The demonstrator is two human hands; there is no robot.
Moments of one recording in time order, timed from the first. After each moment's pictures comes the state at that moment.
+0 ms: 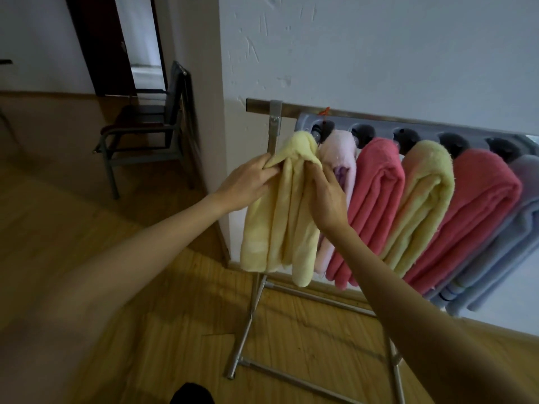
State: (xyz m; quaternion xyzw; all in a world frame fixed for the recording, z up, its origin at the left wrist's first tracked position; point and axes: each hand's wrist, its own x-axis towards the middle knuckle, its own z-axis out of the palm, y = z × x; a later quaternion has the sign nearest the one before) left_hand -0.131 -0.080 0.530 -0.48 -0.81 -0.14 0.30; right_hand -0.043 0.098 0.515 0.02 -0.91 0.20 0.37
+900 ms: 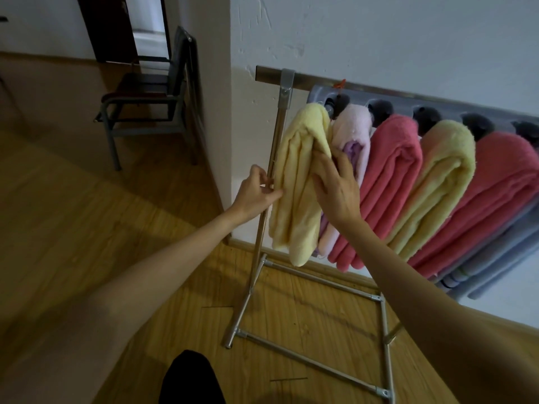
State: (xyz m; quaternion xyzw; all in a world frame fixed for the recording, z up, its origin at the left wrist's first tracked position) left_hand -0.111 -0.066 0.446 -0.22 -0.79 -0.57 0.01; right_hand -0.041 0.117 0.480 0.10 -0.88 0.15 0.44
